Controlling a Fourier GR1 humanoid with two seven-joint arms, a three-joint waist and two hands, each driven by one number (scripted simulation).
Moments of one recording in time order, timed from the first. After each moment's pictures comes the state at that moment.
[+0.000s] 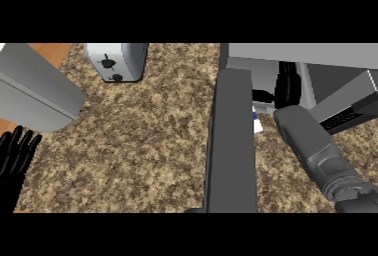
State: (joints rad) left arm 0.14 0.16 0.40 -1.61 0.20 -0.54 -0.33; right arm -1.00 -0.19 -0.08 -0.08 0.12 -0.84 -0.70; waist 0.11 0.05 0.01
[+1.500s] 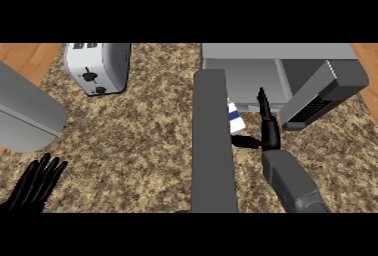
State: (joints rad) left arm 0.34 0.08 0.27 -1.76 0.18 -0.66 -0.33; right arm -0.68 -0.04 -0.18 -0.24 -0.02 -0.30 -1.00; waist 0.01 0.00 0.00
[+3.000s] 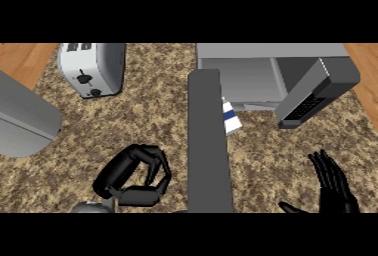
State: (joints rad) left arm -0.03 0.00 -0.18 -1.56 -0.20 -0.42 -0.27; right arm 0.24 -0.14 -0.02 -1.37 -0.25 0.05 -0.79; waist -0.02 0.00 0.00
